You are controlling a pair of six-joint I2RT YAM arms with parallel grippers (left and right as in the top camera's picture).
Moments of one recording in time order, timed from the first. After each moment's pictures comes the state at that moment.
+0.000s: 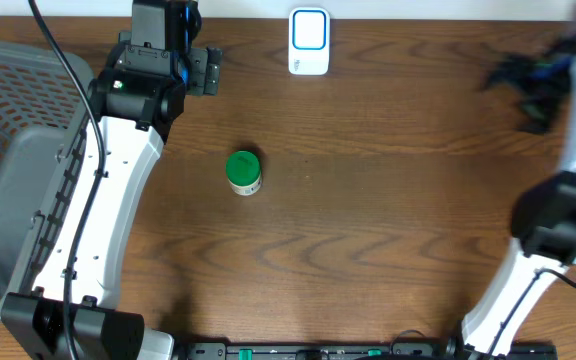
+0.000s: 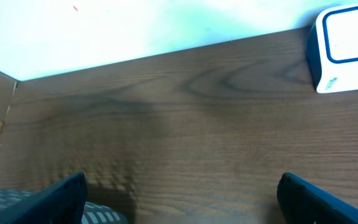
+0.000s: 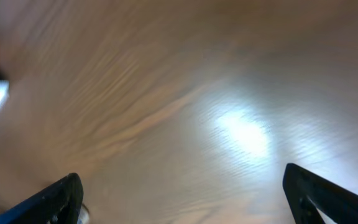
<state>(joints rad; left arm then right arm) -0.19 1.63 1.67 -0.79 -0.27 0.07 -0.21 2.22 2.29 -1.55 -0.26 0.44</state>
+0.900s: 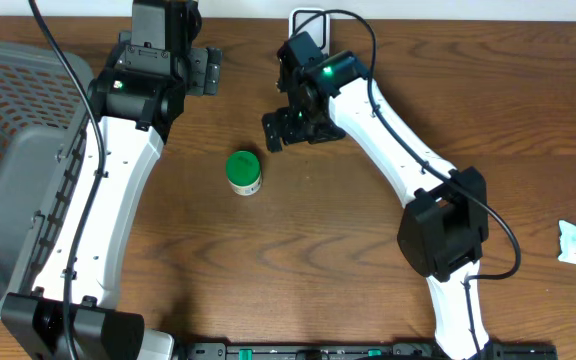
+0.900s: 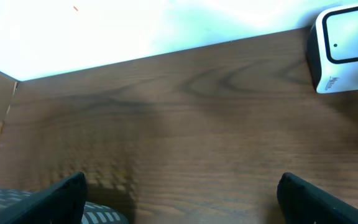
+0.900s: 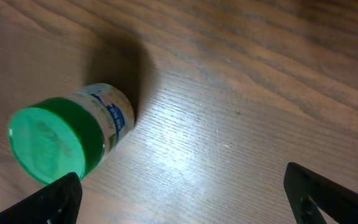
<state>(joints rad) -0.19 1.63 1.67 -0.79 -0.27 0.07 0.56 2.22 2.05 -1.19 -0.19 0.30</state>
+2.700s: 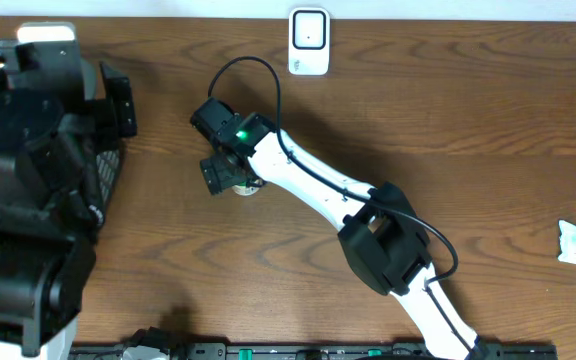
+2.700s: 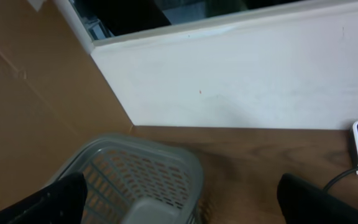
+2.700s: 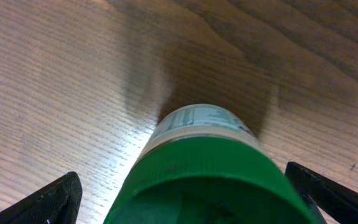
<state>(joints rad) -0.19 1.10 1.67 -0.86 -0.50 0.11 0.85 2.36 2.05 -0.97 0.02 0.48</state>
